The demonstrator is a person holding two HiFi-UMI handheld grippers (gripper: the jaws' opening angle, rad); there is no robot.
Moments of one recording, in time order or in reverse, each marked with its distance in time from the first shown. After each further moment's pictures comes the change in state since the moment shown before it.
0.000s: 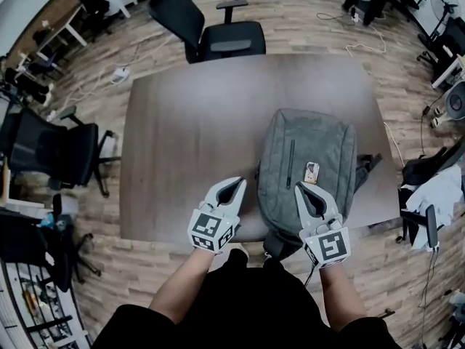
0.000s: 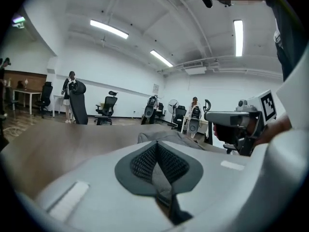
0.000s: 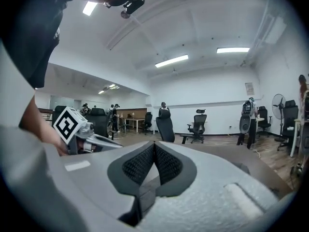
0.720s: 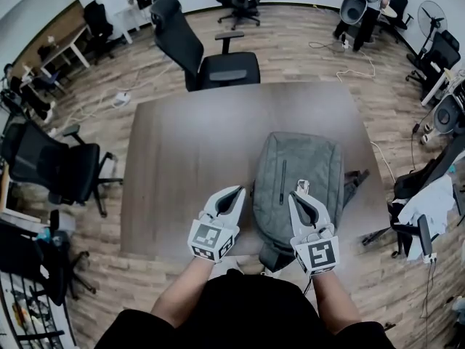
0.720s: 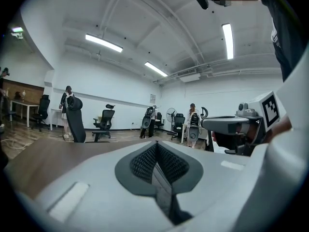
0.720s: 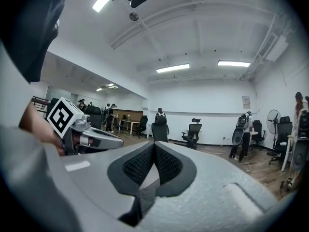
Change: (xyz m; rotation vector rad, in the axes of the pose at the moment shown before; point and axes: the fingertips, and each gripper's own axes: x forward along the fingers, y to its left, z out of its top) left arm -0.009 -0.018 0.060 0.083 -0.136 -0.003; right arm -0.009 0.003 0.039 -0.101 -0.059 -0.076
